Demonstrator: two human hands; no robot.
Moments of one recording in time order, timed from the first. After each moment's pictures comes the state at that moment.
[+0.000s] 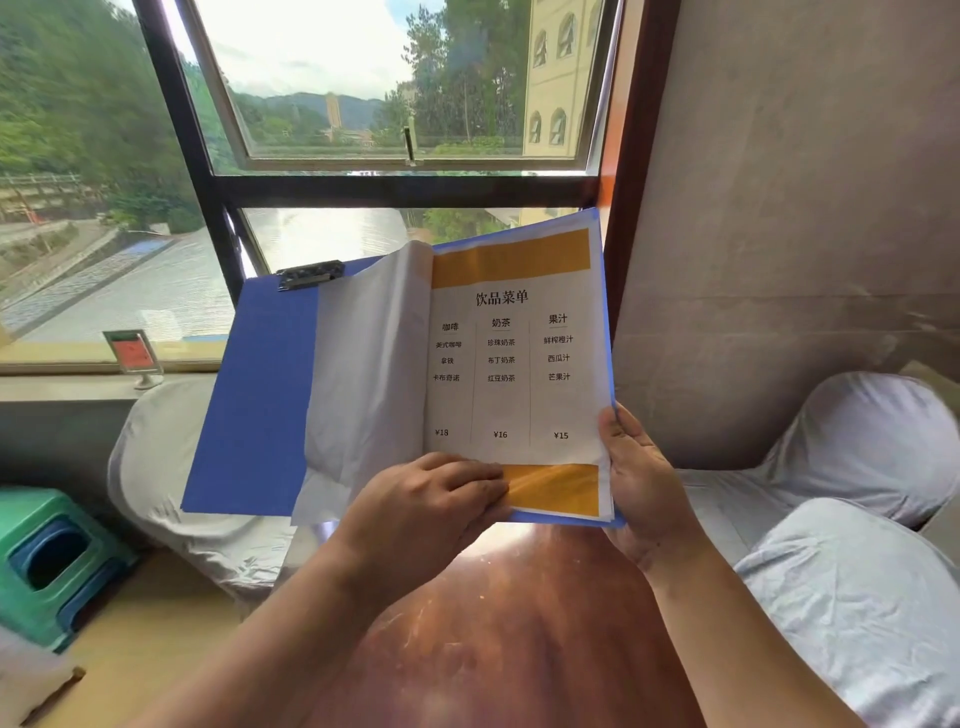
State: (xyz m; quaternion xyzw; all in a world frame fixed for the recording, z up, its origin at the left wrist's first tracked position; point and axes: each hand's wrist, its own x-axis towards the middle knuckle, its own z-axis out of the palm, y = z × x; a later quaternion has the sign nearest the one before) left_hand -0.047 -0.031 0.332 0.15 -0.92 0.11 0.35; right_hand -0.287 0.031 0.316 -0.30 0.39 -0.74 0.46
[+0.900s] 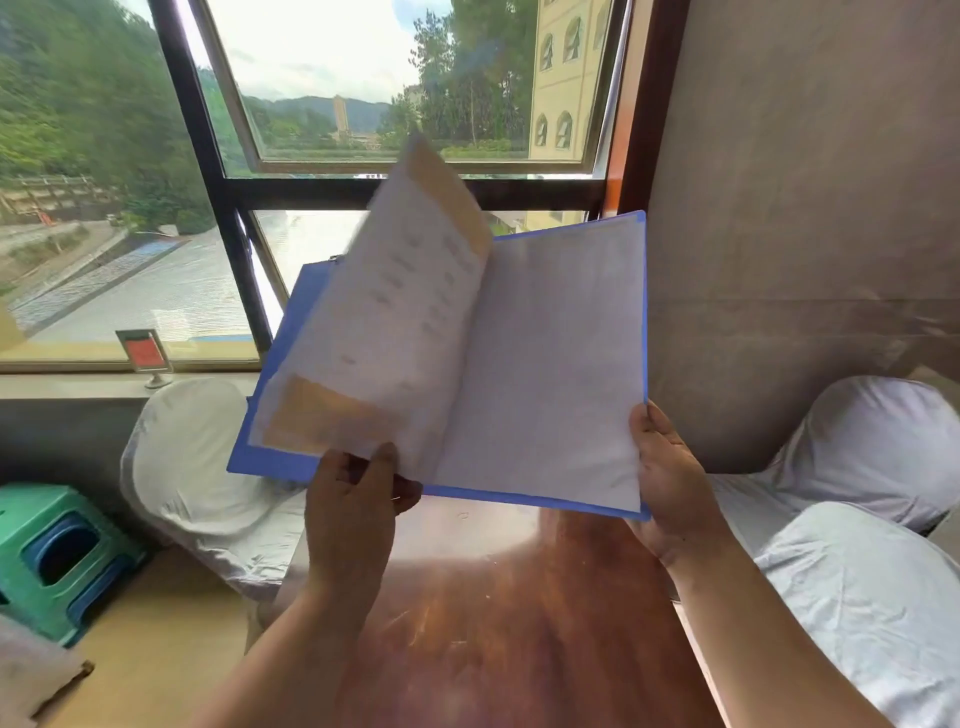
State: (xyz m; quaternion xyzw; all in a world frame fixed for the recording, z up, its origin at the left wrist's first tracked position) left_hand -0.027 -0.036 0.315 0.44 -0.44 -0.49 0.61; right_hand -0.296 0.038 0.321 -0.28 0.39 -0.76 0.43
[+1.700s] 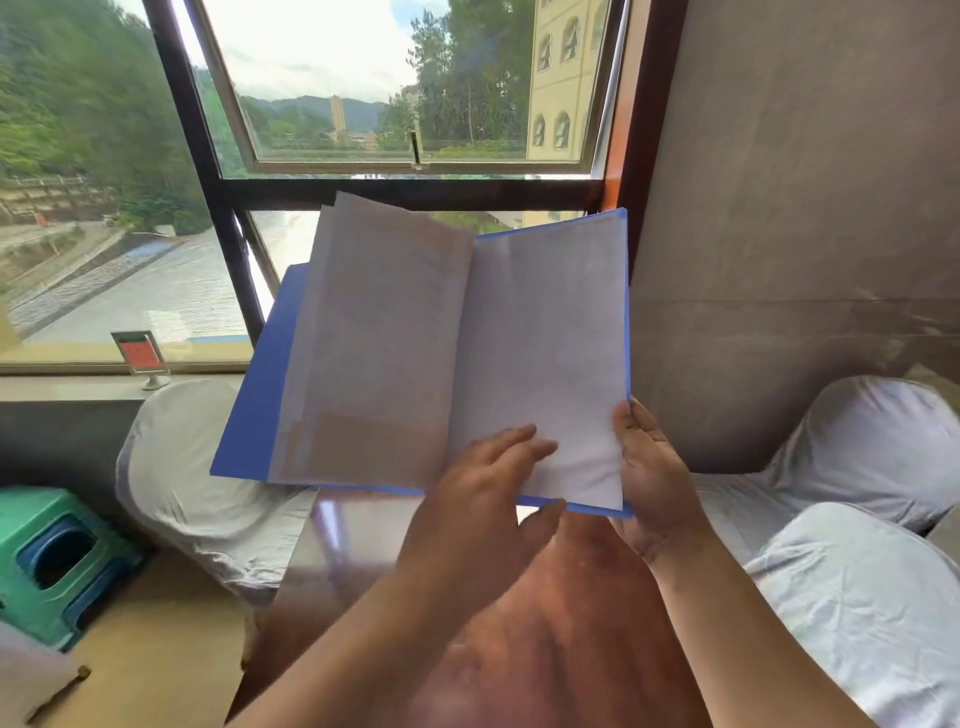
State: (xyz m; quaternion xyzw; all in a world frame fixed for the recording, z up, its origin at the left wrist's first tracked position) left_hand -0.083 0.012 0.346 0.33 -0.87 -0.15 0.34; right_hand -0.283 0.027 0.323 -0.27 0.40 -0.77 0.43
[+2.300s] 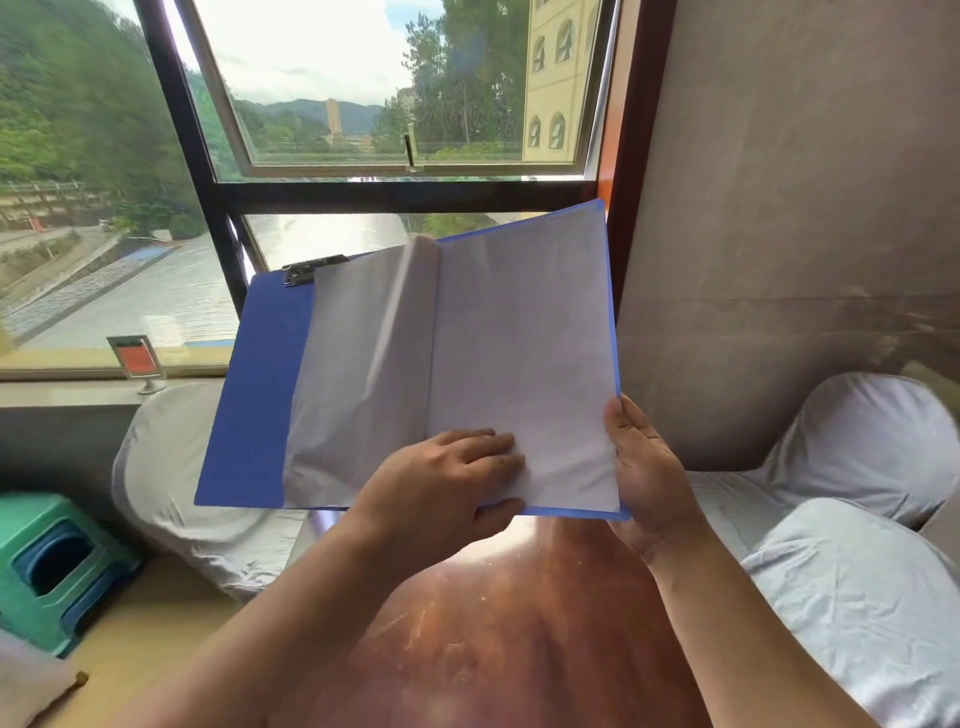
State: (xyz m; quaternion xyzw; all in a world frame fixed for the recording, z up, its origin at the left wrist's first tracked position) left_hand -0.060 -0.028 0.355 0.17 -0.94 0.08 0.30; right_hand -0.289 0.034 0.324 -0.31 0.41 -0.75 0.43
